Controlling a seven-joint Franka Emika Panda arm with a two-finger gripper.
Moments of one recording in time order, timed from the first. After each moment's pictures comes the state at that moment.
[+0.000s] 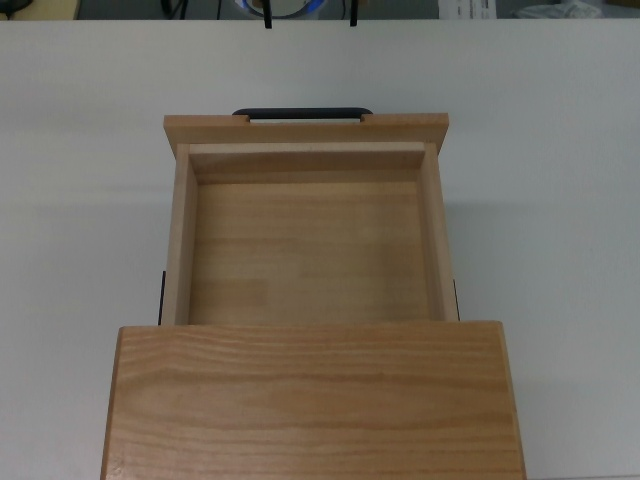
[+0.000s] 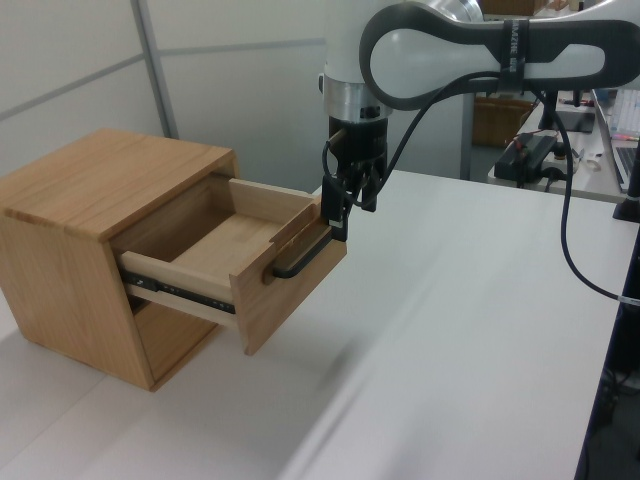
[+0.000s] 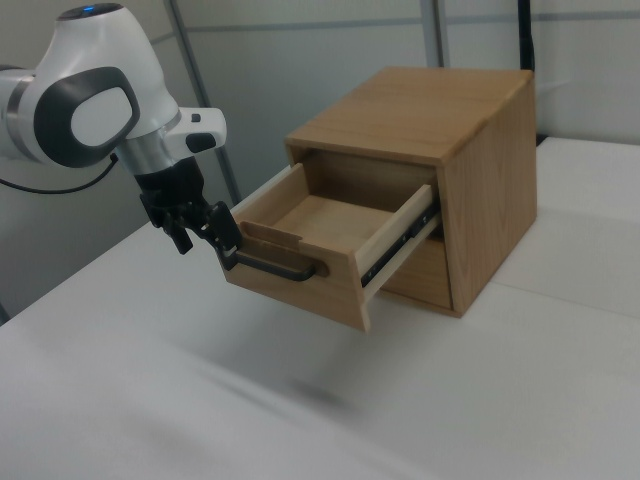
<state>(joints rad) 0.08 -0.10 0.08 -1.69 0.02 1.69 0.08</state>
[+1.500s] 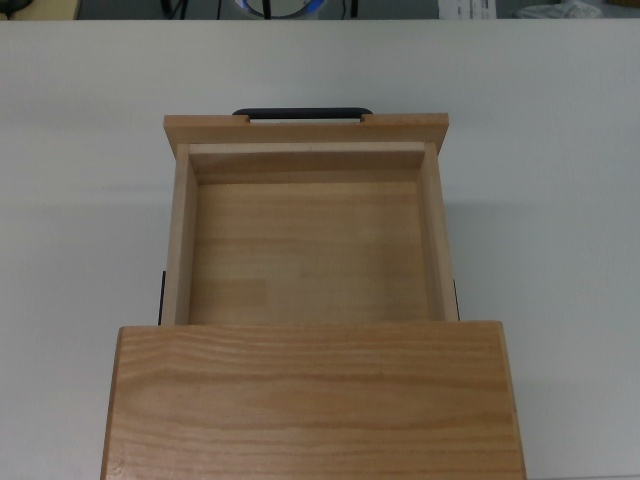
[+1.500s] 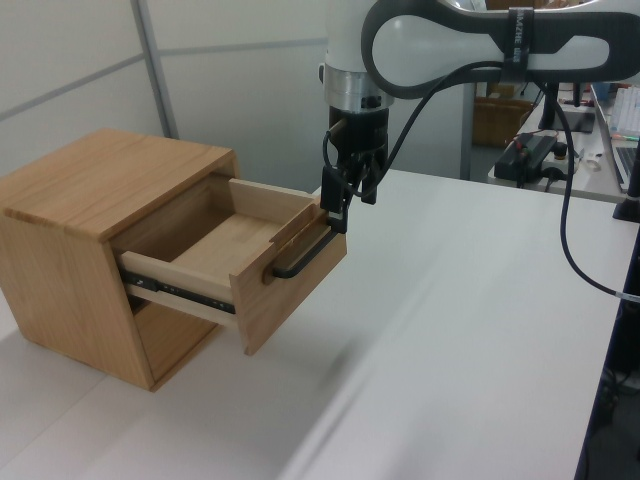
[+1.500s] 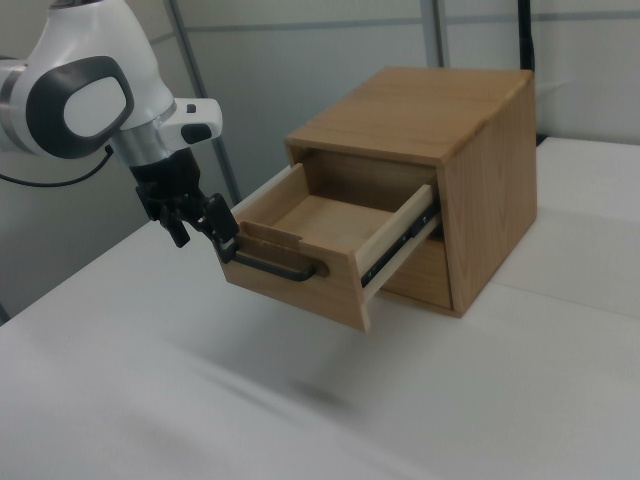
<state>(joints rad) 0.08 -0.10 0.08 -1.67 0.02 1.67 0.08</state>
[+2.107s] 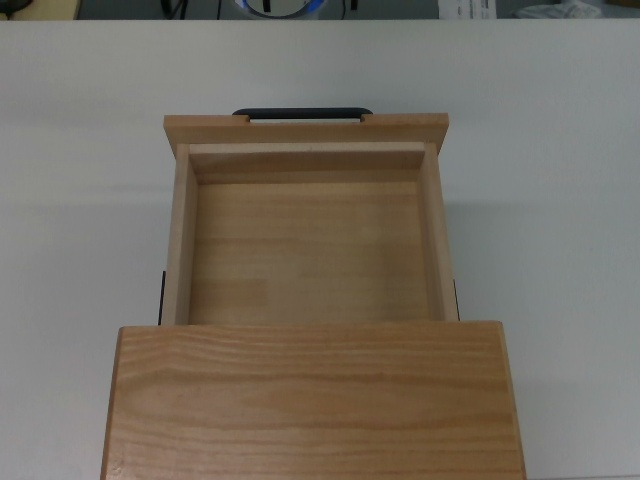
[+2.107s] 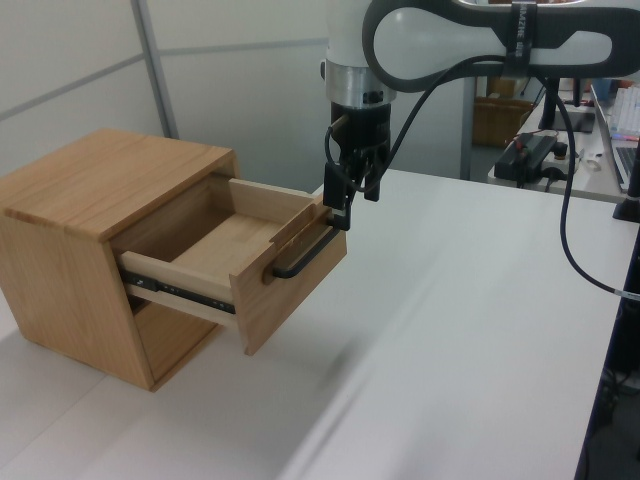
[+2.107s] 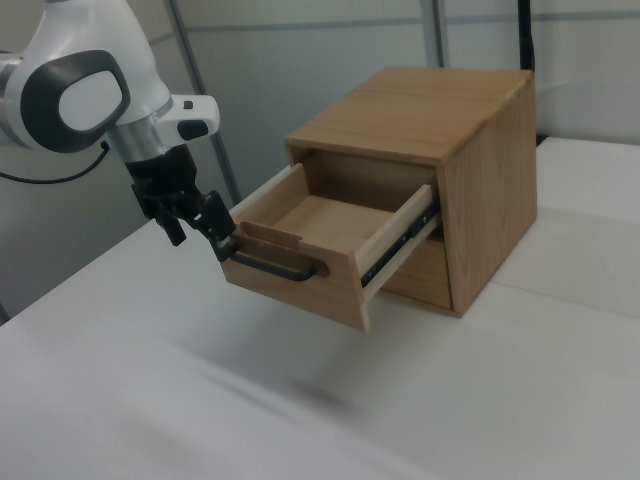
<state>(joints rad) 0.08 -0.10 0.08 -1.65 0.02 1.64 0.08</state>
